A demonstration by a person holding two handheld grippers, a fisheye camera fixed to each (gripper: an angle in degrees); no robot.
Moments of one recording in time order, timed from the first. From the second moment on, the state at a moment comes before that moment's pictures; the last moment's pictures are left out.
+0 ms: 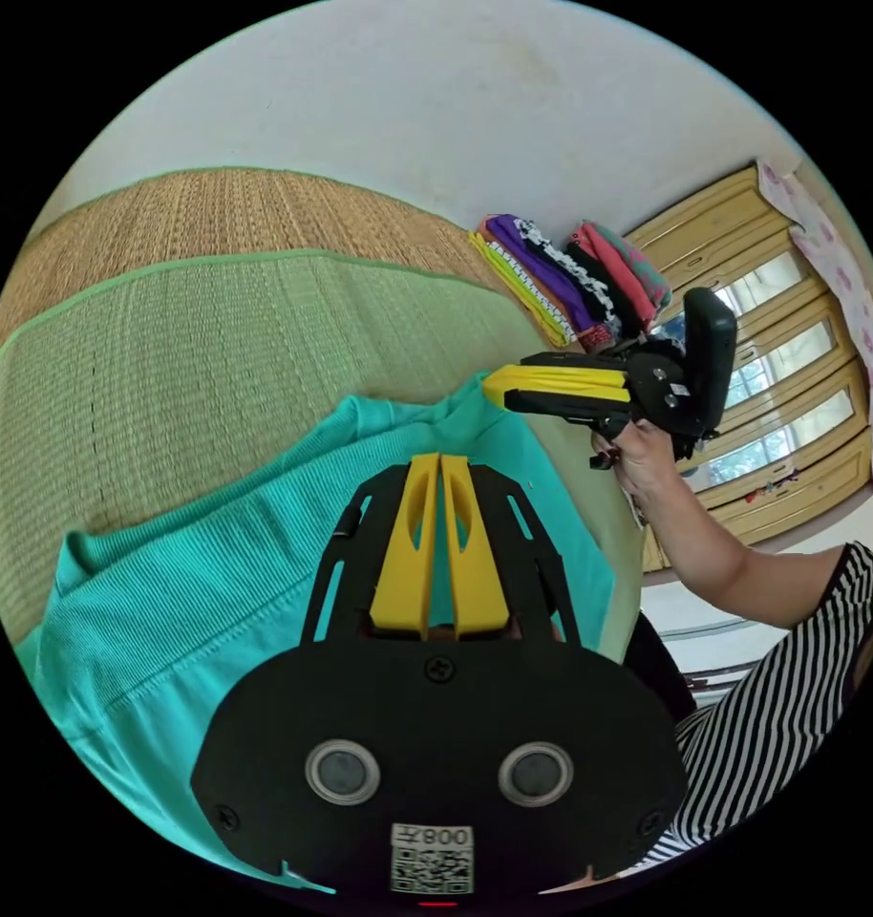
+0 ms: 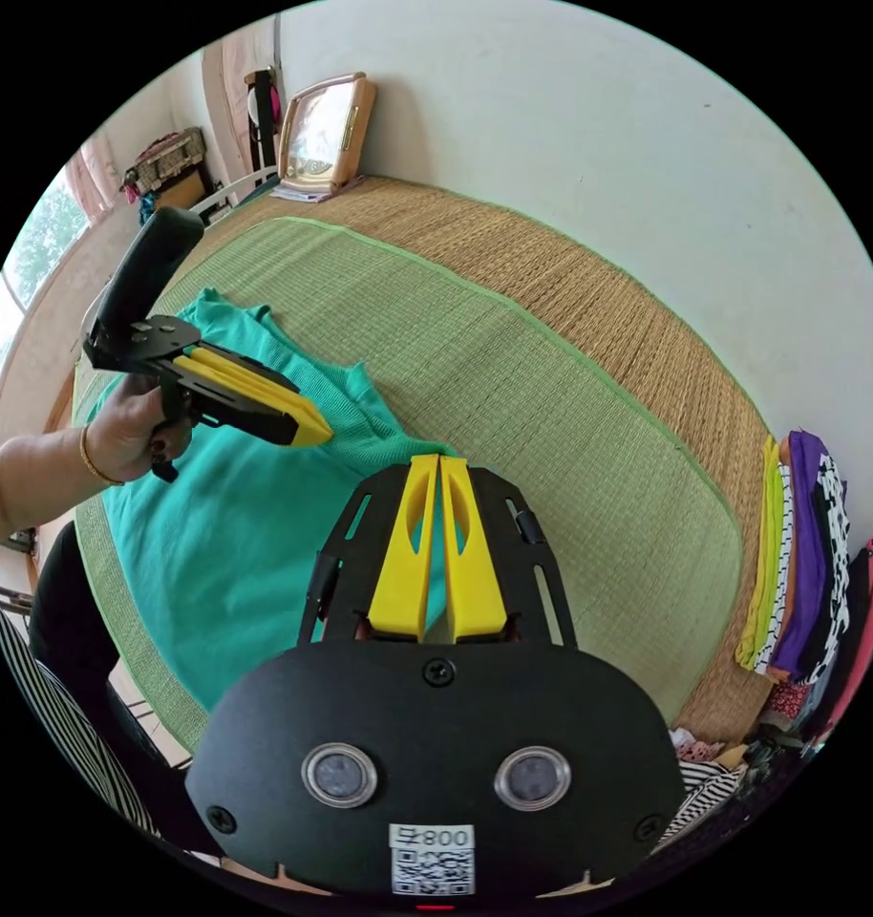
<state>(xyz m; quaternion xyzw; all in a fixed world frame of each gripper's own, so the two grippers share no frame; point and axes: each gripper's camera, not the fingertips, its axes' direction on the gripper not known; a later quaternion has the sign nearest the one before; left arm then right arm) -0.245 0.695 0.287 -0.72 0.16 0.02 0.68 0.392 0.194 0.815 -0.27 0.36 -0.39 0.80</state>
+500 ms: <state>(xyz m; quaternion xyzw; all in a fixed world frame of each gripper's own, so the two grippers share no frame) -0.303 0.622 0.217 -0.64 0.04 -0.04 0.77 0.410 0.169 0.762 -0.24 0.30 -0.34 0.86</state>
